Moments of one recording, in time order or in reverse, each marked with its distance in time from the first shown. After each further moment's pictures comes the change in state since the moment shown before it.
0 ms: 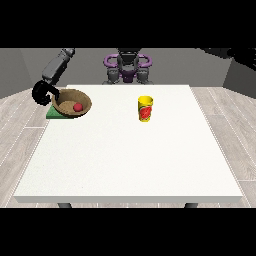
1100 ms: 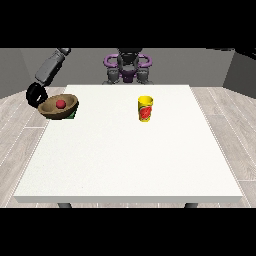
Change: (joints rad) left arm 0.097 0.017 0.051 -0.246 0.164 0.030 0.176; right arm -0.017 -0.132 -0.032 0.347 0.061 0.128 -0.252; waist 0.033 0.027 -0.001
